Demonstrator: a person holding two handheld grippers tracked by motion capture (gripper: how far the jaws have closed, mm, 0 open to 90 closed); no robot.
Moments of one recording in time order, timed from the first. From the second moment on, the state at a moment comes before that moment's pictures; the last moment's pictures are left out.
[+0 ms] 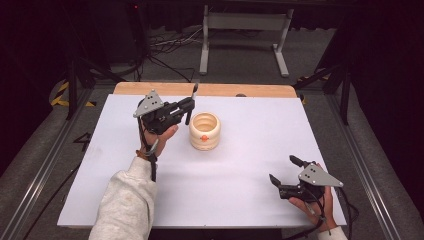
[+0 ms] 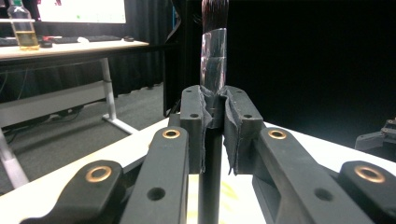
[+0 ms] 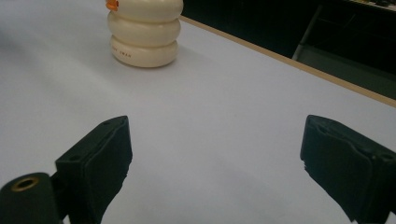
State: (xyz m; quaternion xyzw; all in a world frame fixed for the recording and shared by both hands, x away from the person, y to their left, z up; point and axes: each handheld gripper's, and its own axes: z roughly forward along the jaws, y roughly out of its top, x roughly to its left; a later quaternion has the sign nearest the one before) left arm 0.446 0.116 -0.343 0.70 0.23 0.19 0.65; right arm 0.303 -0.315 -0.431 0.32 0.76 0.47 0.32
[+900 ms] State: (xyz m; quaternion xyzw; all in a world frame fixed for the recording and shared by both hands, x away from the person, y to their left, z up) left arm 0.477 0.083 -0.371 0.71 0.21 0.16 0.66; right arm 0.299 -0.315 -0.427 0.31 0.75 0.47 0.34
